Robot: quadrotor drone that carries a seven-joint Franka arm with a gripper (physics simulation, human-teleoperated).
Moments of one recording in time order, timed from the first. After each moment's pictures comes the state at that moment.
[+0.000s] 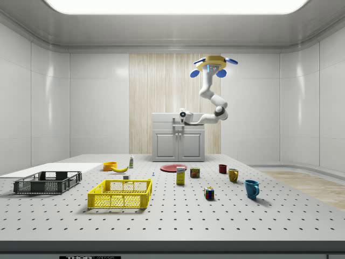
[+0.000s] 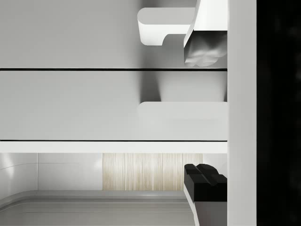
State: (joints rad) arm 0.86 -0.91 -0.42 -2.62 1.37 2.21 0.57
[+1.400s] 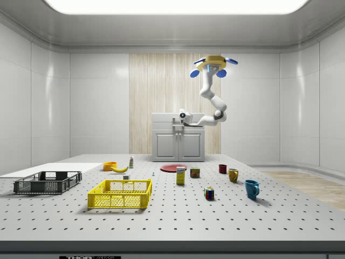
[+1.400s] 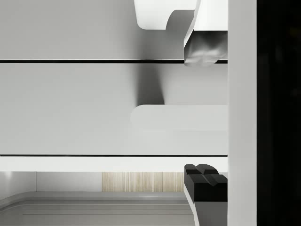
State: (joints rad) arm 0.77 -0.80 -0.27 -2.57 1.51 2.17 0.53
